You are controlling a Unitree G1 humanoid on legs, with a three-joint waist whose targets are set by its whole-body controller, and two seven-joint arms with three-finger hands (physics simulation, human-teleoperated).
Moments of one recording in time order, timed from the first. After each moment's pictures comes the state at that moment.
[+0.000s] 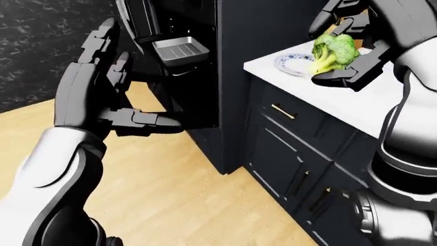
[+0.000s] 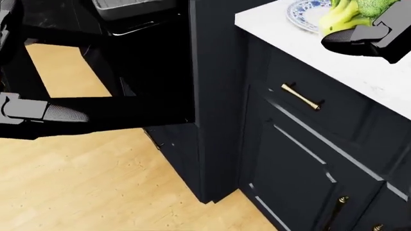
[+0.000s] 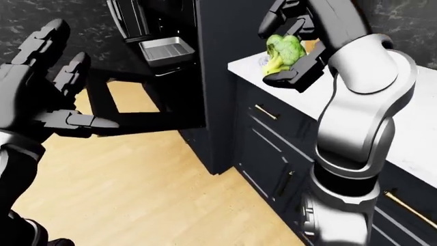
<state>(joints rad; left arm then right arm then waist) -0.60 0.37 0.31 -0.84 -0.42 1.20 0.07 -0.93 -0.47 -0.14 -0.36 -0.64 0.79 0.72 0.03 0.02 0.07</state>
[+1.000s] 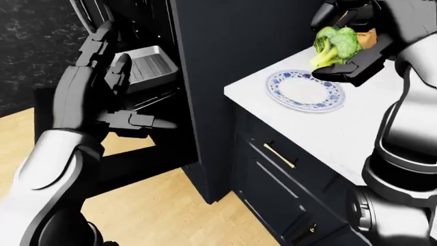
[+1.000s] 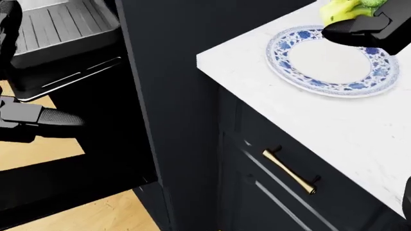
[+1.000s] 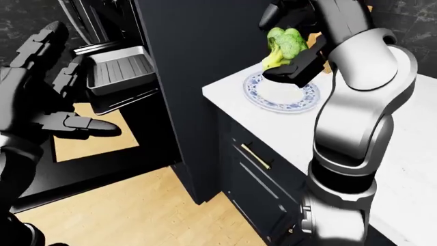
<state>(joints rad) -0.56 0.38 0.33 -0.83 -0.45 1.16 0.06 -0.95 -0.45 -0.15 -0.35 -0.67 0.76 0.69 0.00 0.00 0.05</state>
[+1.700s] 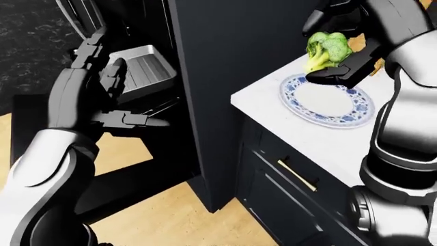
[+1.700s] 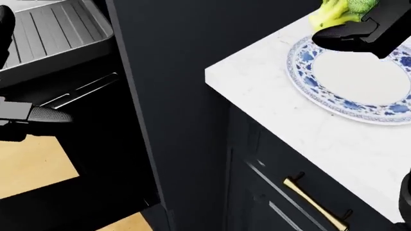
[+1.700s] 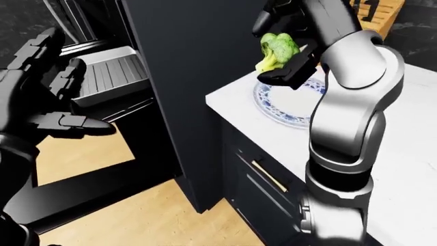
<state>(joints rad) -0.55 0.41 0.37 -0.79 -0.49 1.16 0.07 -0.96 -0.45 -0.12 -0.32 -0.64 0.77 0.70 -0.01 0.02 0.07</state>
